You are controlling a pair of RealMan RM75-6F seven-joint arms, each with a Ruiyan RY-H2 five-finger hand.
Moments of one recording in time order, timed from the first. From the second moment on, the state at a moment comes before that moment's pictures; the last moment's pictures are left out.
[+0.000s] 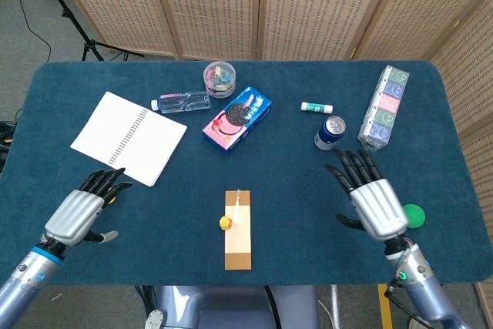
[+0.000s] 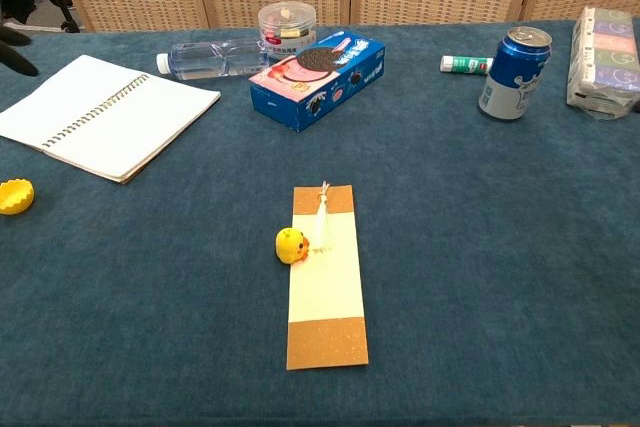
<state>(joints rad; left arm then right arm) -0.35 -1.00 -0.05 -1.93 1.53 1.08 0.12 0.45 -1.13 -0.07 -1.84 -1.53 1.52 -0.30</state>
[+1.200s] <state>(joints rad) -0.88 -1.65 -0.11 -1.93 0.57 1.14 0.89 0.16 -1.17 -0.06 -1.55 -1.69 1.67 0.10</state>
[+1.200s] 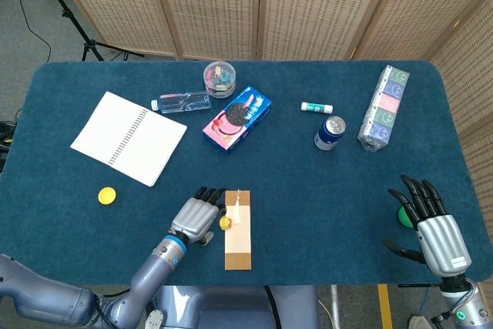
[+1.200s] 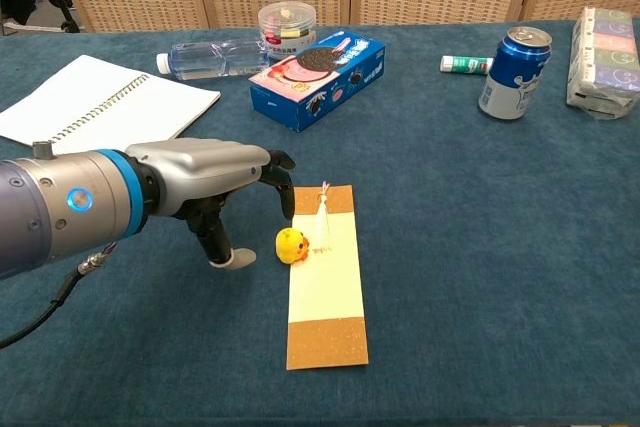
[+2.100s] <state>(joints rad) -0.92 -1.74 -0.10 -1.84 0.56 1.17 0.84 0.14 -1.16 -0.02 -1.55 -1.70 1.63 0.13</state>
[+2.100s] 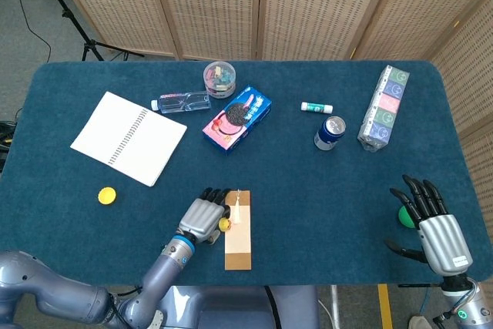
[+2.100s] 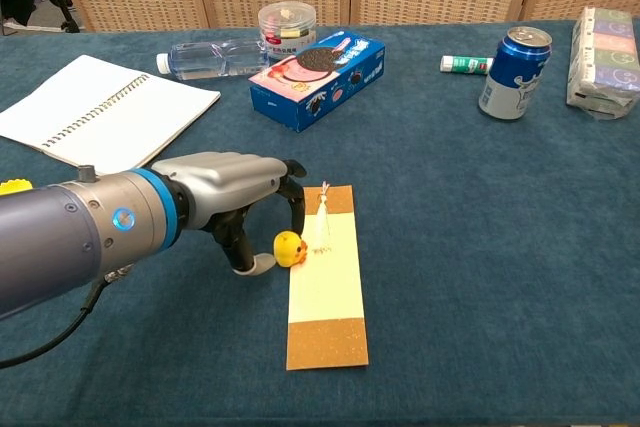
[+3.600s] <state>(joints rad) -0.66 -1.12 -0.05 -1.86 0.75 1.10 0.38 0.13 -1.18 -0.01 -1.55 -1.73 1.59 0.10</state>
